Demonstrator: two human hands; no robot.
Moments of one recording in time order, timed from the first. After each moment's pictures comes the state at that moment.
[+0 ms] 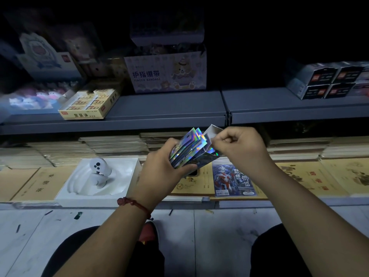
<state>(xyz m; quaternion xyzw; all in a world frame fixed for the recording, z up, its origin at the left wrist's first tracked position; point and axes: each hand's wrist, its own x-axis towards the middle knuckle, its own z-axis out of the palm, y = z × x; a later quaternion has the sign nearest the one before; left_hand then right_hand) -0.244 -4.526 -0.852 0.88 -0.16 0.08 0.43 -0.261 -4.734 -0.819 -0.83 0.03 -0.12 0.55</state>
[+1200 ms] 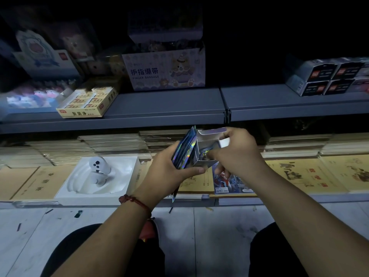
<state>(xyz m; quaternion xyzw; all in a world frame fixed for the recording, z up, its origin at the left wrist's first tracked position) -0.248 -4.533 -0.852 0.82 -0.19 -0.04 0.53 -0.278 -4.715 -0.801 -0.85 0.14 -0.02 0.52</state>
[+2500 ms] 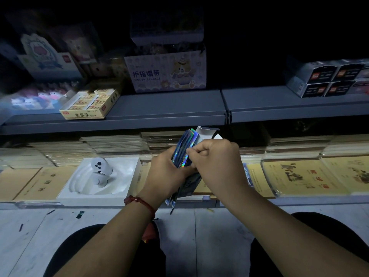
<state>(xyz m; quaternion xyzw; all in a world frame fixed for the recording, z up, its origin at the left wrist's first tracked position) -0.250 -4.540 -0.854 0.87 -0.12 0.02 0.49 -0.273 -4.674 -0.836 -0.86 0.05 -0.22 0.45</state>
